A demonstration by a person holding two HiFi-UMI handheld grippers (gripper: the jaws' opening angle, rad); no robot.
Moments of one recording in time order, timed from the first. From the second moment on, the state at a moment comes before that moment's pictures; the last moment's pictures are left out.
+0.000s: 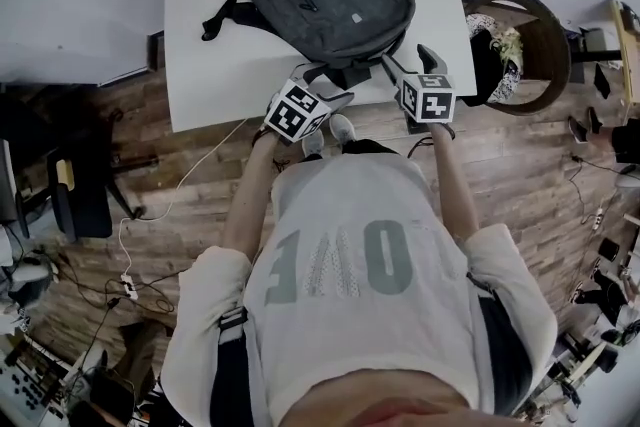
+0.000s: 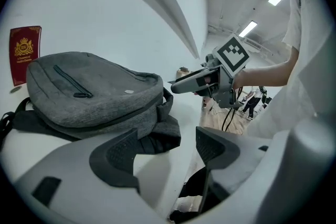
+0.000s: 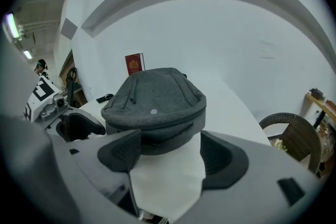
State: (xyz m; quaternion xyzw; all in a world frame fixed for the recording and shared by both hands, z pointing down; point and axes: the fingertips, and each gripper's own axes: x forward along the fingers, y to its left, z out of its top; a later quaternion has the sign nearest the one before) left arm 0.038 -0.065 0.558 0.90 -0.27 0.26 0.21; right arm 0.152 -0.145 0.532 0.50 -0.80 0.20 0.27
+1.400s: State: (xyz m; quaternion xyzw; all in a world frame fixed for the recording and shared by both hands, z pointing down) left arm -0.069 -0.126 0.572 0.87 -0.27 0.39 0.10; right arm 0.071 -0.127 0.570 0.42 -0.83 0.18 0.32
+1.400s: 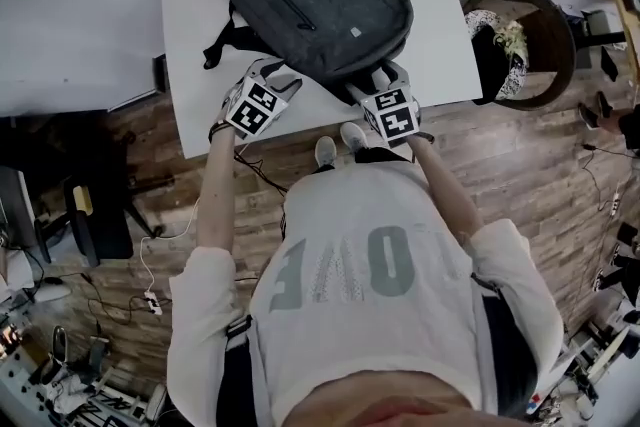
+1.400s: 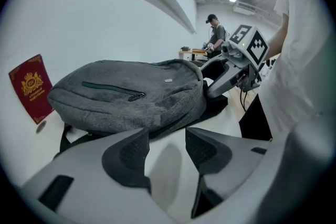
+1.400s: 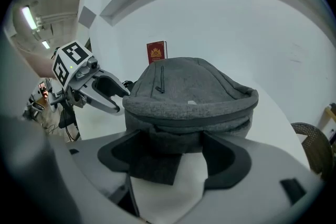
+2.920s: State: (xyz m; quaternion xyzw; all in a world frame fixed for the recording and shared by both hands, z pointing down) left arm -0.068 -0.137 0.582 0.81 -0.11 0.58 -0.07; right arm 0.086 -0.152 0.572 0.35 -0.86 0.16 0.34
